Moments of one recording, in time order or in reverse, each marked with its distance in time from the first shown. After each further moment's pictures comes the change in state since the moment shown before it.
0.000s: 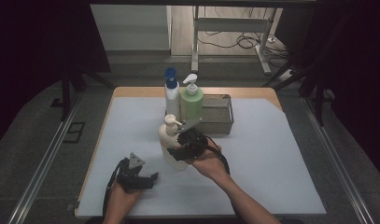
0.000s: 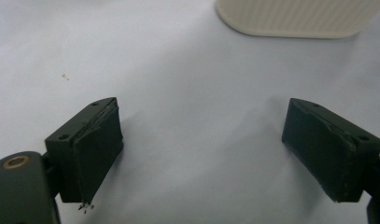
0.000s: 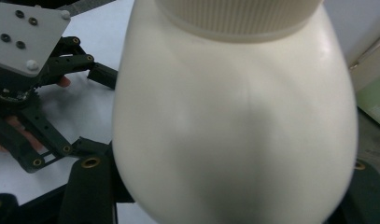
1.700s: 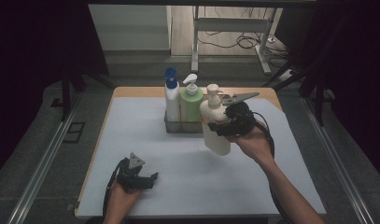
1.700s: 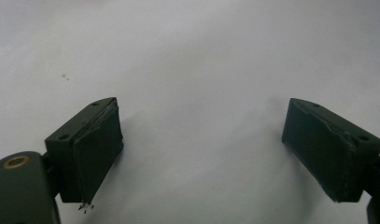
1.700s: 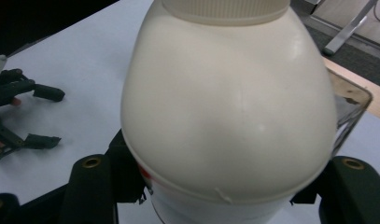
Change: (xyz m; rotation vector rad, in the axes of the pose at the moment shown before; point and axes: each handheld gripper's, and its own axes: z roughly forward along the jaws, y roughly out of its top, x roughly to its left) left arm 0.000 0.000 0.000 0.000 -0.002 0.001; right arm -0.086 -0.004 -0.110 -0.034 -0.135 0.144
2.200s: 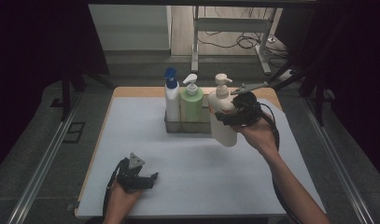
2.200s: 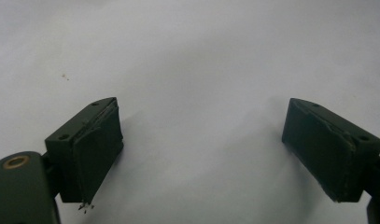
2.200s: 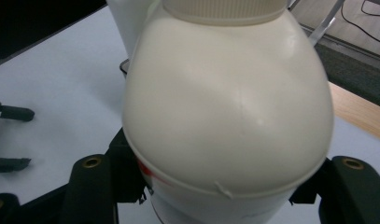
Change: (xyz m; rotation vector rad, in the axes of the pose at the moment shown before) left arm 0.000 0.000 0.000 0.001 0.001 0.001; right arm -0.024 0.011 -0.006 -0.021 -0.067 0.043
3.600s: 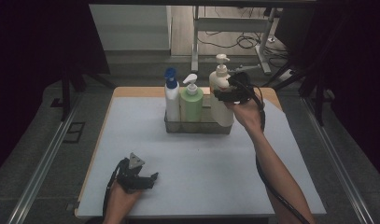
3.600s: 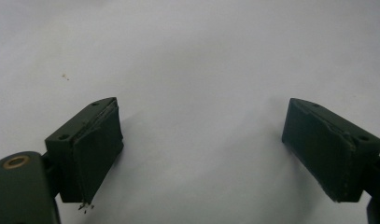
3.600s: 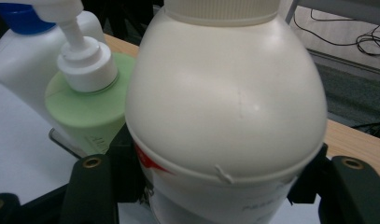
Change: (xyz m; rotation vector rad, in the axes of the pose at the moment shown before) left arm 0.000 0.000 0.000 -0.001 0.001 0.001; right arm -0.041 0.037 0.051 -0.074 -0.134 0.116
